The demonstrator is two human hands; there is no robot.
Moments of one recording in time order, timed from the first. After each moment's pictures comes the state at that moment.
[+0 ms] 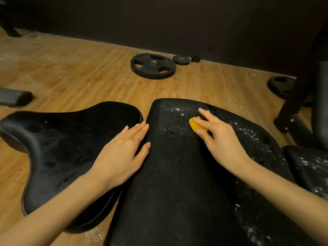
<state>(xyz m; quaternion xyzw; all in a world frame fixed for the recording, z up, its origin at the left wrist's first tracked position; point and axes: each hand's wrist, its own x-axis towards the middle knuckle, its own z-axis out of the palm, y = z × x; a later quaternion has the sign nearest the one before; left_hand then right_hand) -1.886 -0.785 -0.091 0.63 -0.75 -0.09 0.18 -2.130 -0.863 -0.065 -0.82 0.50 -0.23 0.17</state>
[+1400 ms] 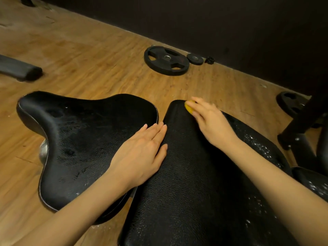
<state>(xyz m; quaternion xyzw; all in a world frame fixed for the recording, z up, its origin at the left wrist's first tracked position) -1.888 -0.784 -0.098 0.64 -0.74 -0.06 0.18 -2.070 -0.928 -0.063 -0.88 0.45 -0.15 0.08</state>
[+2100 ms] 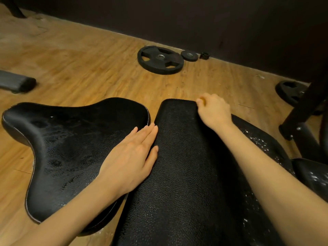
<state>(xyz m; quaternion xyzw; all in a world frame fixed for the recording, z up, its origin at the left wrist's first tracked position) -1.890 -0.783 -0.095 0.64 -0.74 -0.07 0.17 -2.077 -0.966 -0.058 -0.77 0.62 -0.15 0.03</state>
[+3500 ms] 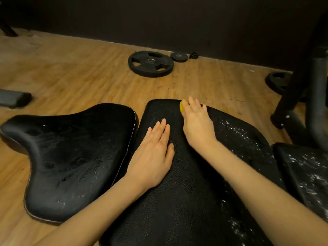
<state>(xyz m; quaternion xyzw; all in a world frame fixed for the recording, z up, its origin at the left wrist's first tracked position) -1.964 -0.796 -0.083 0.63 -0.74 -0.12 0.21 -2.092 -0.908 -0.076 -0.80 0.58 -0.17 0.02</state>
